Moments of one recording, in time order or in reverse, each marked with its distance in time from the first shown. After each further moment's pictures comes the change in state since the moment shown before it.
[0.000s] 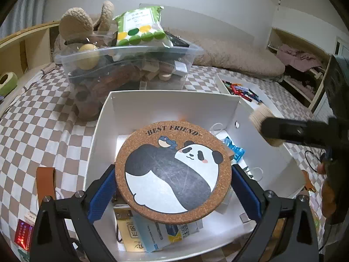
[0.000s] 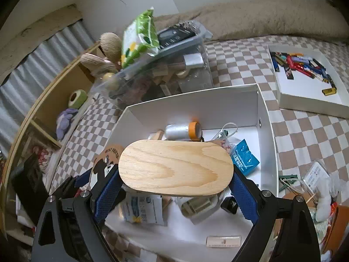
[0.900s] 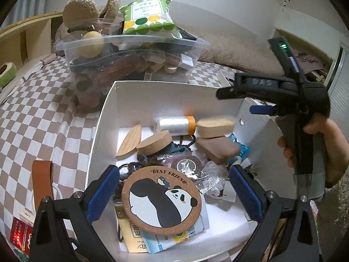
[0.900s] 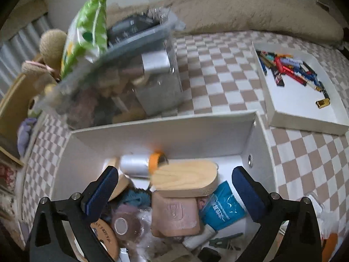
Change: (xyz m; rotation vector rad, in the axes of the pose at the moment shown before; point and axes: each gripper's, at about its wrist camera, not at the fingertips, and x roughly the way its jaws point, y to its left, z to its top) left arm 0.007 0.016 -0.001 -0.036 0.027 -0.013; right arm 0.070 -0.023 0.063 0.031 0.026 -0.215
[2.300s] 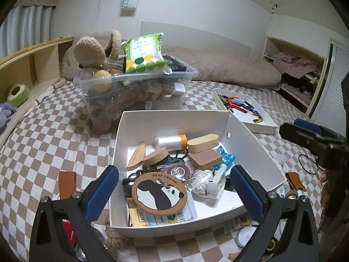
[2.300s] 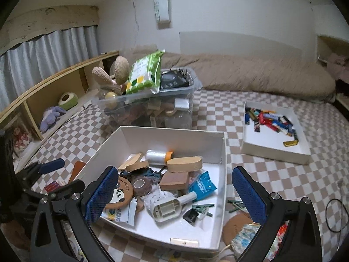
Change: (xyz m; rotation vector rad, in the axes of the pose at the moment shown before) left arm -0.082 -0.027 0.002 0.055 -0.131 0.038; right arm -0.160 0.016 -0.095 -0.244 -0.330 0.010
